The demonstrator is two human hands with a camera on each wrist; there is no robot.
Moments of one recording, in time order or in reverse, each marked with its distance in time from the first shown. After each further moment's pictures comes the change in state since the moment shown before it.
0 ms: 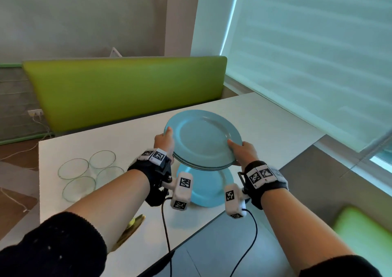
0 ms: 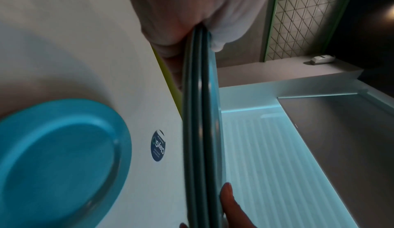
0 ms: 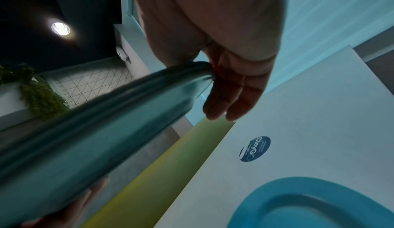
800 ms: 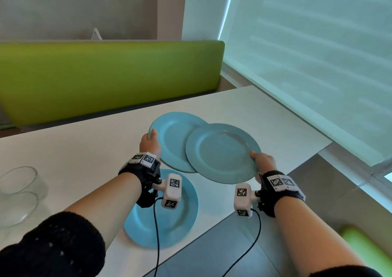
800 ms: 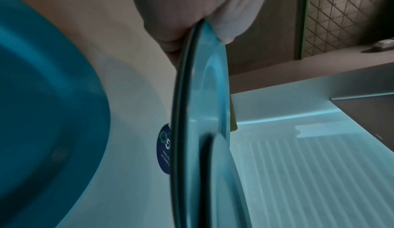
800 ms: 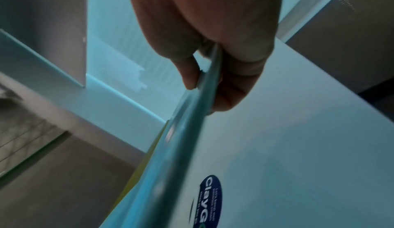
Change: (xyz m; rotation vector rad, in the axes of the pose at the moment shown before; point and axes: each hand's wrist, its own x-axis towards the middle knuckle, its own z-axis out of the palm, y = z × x) left_hand 0.076 -0.014 0.158 0.204 0.202 0.038; right_hand 0.215 0.057 -0.121 0.157 0.093 0.166
